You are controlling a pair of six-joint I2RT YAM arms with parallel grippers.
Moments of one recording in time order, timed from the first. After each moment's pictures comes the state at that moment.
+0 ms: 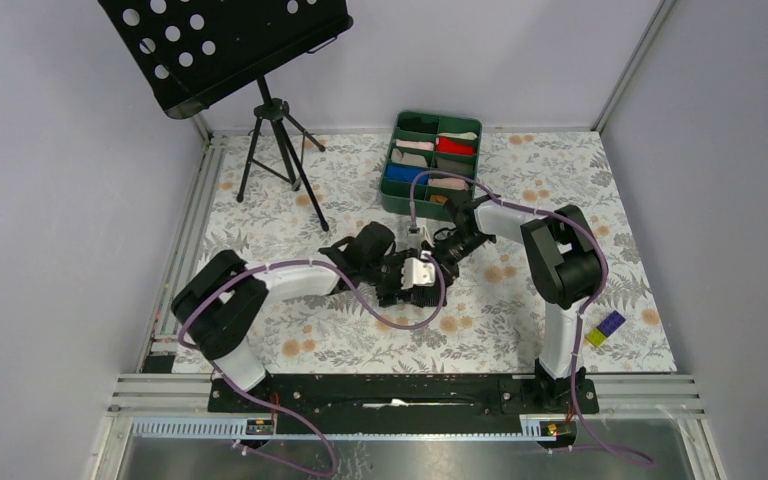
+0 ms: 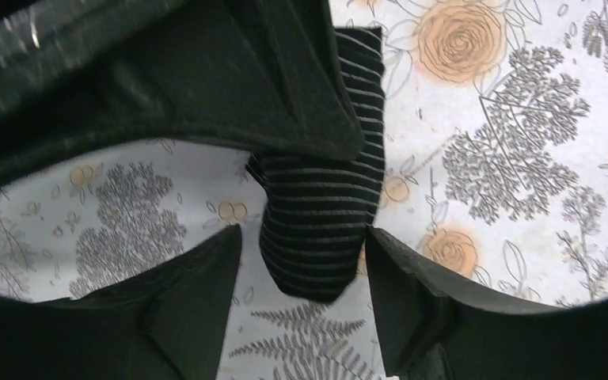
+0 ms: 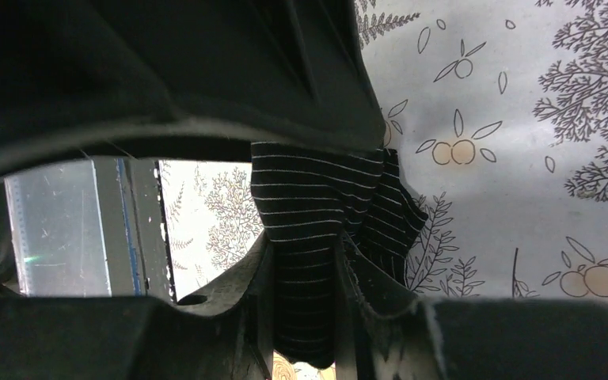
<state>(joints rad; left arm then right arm) -0.81 1.63 0.85 -0.04 0.48 0.67 0.44 1.98 1.22 -0.84 -0.94 -0.76</state>
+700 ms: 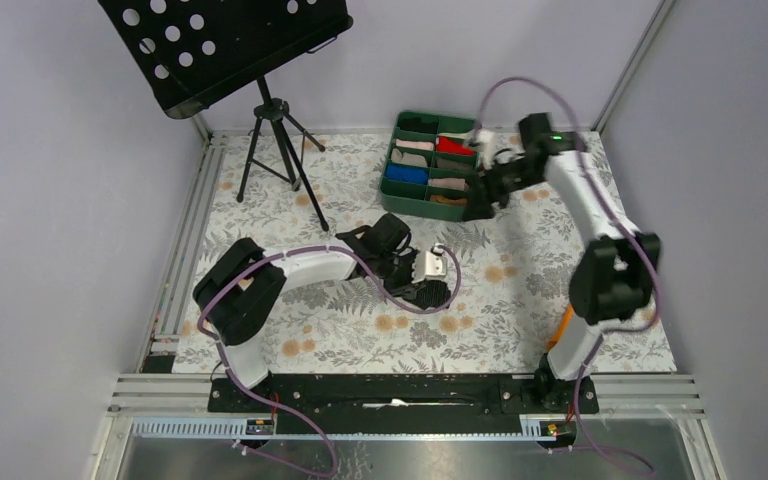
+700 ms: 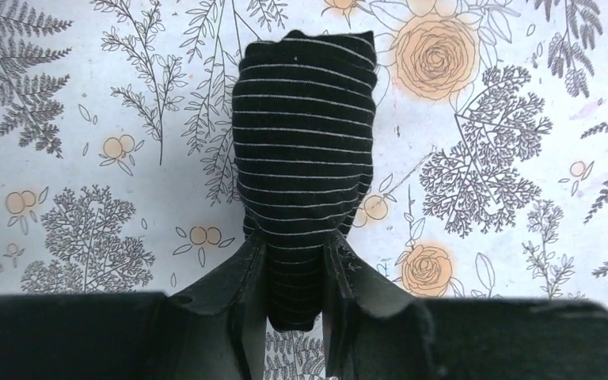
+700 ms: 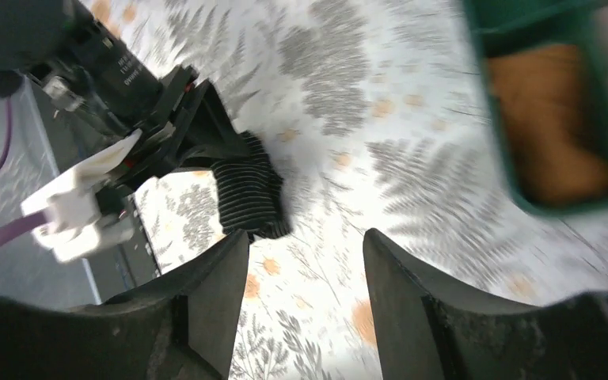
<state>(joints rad) -0.82 1.76 1.04 -0.24 0.53 0.66 0.20 1.85 1.64 -1.13 -0.86 -0.68</state>
